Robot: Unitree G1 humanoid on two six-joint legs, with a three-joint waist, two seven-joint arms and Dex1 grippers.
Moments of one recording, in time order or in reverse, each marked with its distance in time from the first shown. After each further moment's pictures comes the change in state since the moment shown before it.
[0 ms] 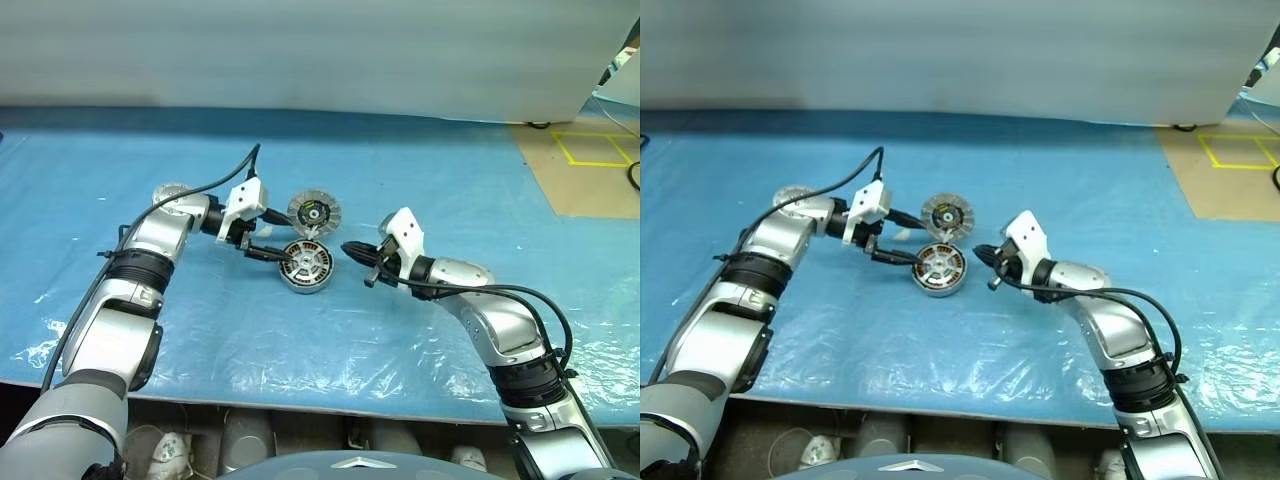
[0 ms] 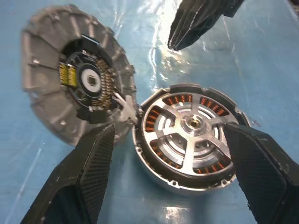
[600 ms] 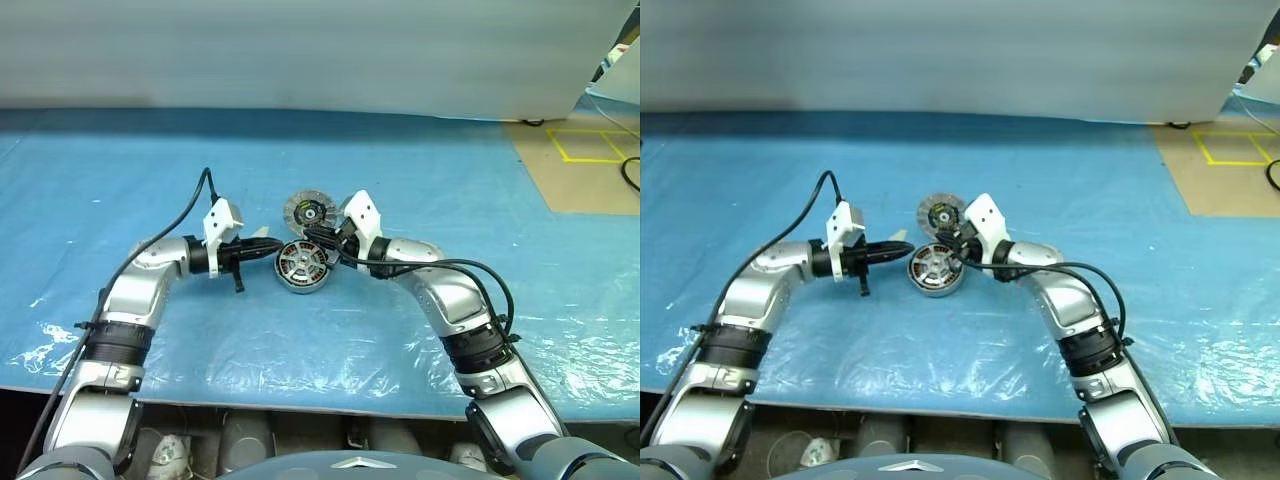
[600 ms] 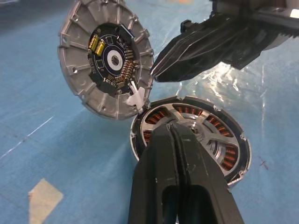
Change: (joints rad) left arm 0.455 -0.041 0.142 -0.535 -0.135 0.221 0.343; right arm -0.166 0.169 0.112 0.245 -0.082 -0.096 0.001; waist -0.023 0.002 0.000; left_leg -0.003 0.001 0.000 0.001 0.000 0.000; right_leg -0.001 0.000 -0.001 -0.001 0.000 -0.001
